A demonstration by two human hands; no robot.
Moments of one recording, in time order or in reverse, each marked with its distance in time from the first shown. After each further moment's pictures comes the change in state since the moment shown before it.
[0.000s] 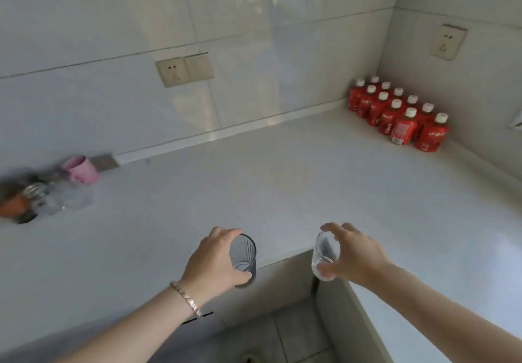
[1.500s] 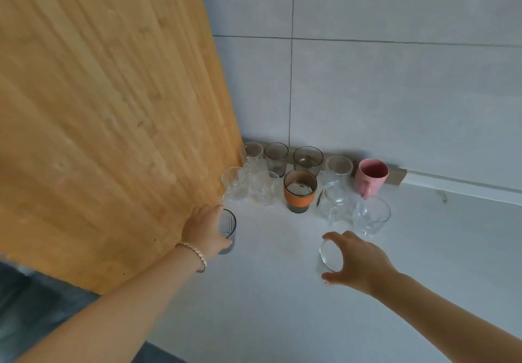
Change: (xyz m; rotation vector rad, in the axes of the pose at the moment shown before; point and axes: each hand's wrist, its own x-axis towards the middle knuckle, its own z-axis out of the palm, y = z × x) left_hand -0.033 -0.706 -0.325 0.117 0.186 -0.743; right_hand 0.200 -0.720 0.247 -0.289 -0.319 -0.606
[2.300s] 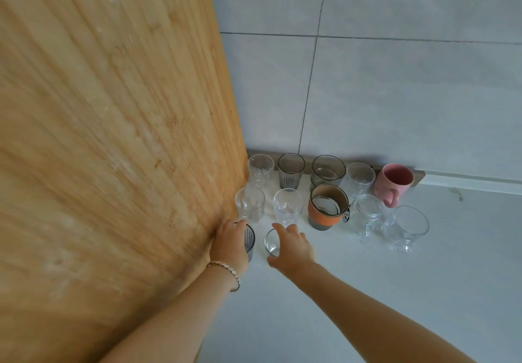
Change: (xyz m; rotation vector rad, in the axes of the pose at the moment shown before) left_hand 0.104 -0.045 0.026 -0.163 -0.046 0.200; right_hand 0.161 -0.158 0.059 0.190 0.054 0.196
